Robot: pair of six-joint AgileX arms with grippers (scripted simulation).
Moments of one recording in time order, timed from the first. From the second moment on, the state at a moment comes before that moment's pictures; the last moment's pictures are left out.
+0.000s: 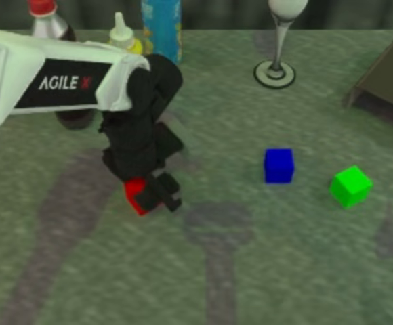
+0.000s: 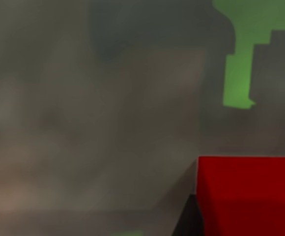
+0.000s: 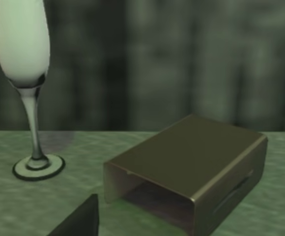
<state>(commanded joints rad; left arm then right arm) -0.50 2.23 1.47 -0.82 0.00 0.46 0.00 0.00 0.00 0.00 0.00 0.00</state>
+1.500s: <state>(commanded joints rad) -0.52 2.04 1.56 -1.06 0.02 0.52 0.00 0.00 0.00 0.00 0.00 0.00</state>
